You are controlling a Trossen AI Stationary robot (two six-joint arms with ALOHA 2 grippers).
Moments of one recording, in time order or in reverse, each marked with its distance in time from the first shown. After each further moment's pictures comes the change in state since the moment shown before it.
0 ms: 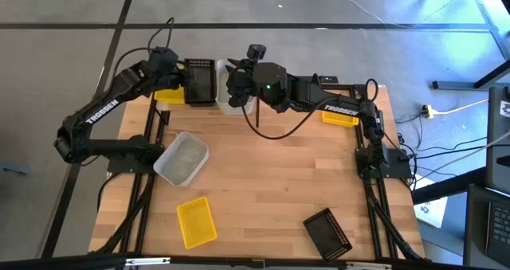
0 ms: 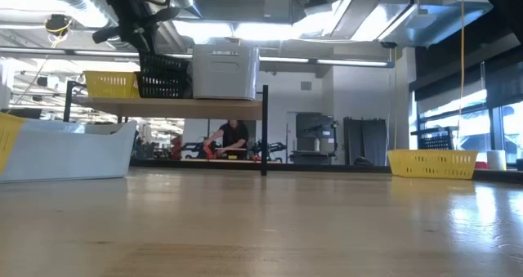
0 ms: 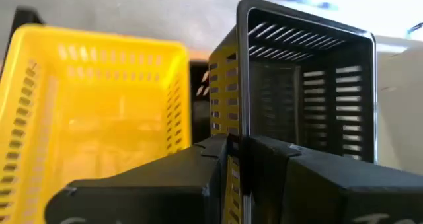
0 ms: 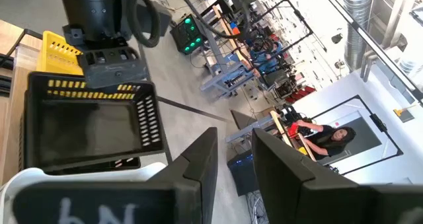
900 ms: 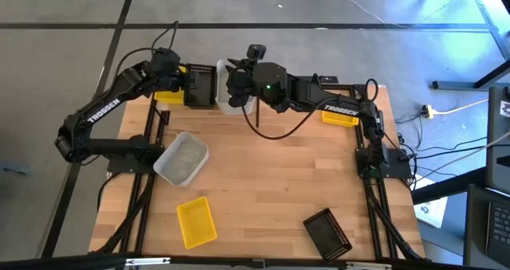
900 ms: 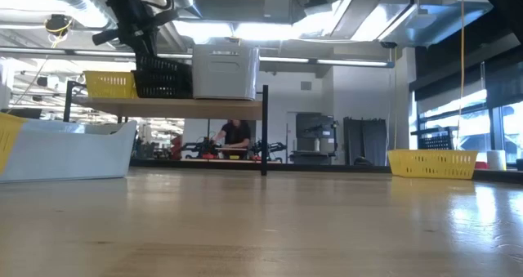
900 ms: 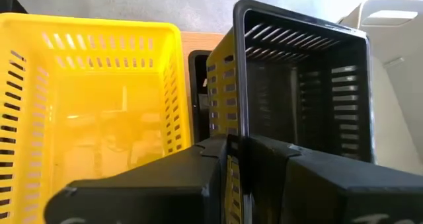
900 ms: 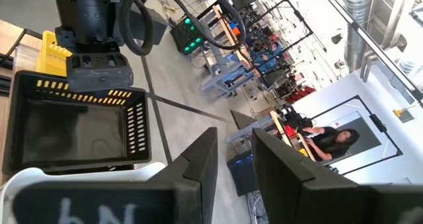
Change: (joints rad) left arm 0.000 0.013 -0.001 -0.034 0.044 0.053; right arm 0.000 0.000 0.000 0.000 0.000 -0.002
